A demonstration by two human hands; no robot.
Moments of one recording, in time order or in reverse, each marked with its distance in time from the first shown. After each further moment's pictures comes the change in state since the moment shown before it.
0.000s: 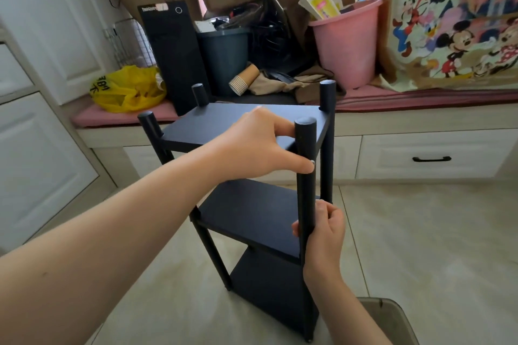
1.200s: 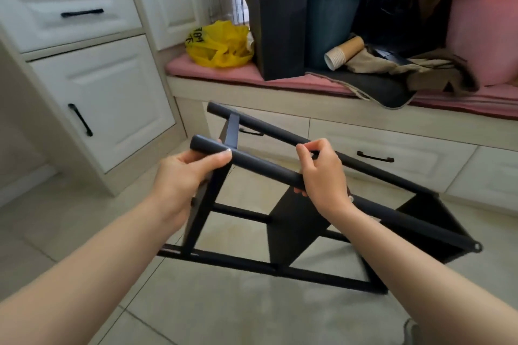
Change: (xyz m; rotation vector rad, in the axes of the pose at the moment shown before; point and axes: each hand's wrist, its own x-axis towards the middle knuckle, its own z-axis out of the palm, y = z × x) left_hand -0.180 -0.203 -0.038 -0.812 0.754 -0.563; right_hand -0.009 0.022 0.162 -0.663 -0.612 -0.332
